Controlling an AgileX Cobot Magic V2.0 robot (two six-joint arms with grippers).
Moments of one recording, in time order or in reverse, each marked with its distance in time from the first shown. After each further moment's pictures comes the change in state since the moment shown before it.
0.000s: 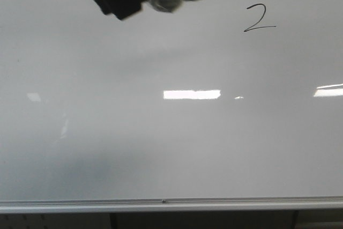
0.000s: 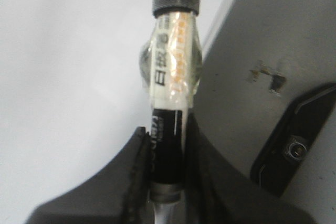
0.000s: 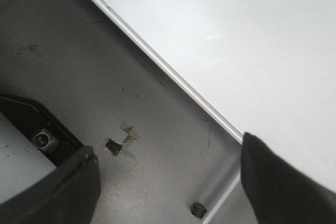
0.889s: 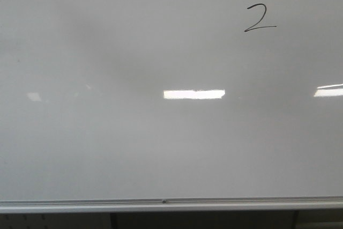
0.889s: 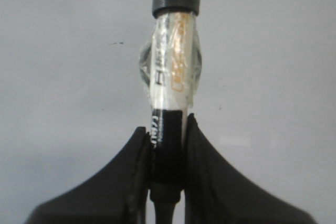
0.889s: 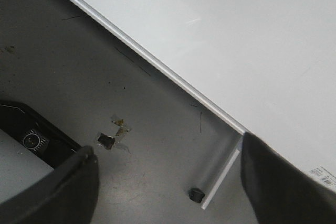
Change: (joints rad) left arm 0.870 -0.221 0.587 -0.086 -0.844 -0.293; right arm -0.031 -0.014 0.000 -0.044 0.026 0.048
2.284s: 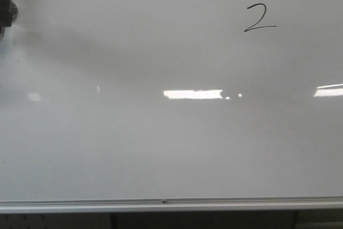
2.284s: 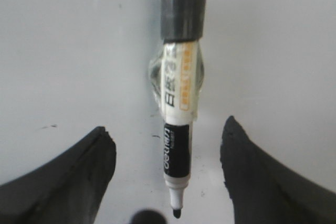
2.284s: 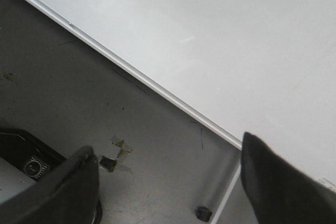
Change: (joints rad) left arm -0.001 0.242 -0.063 0.075 -0.324 -0.004; right arm -0.001 0.000 -0.002 0.000 -0.068 0.066
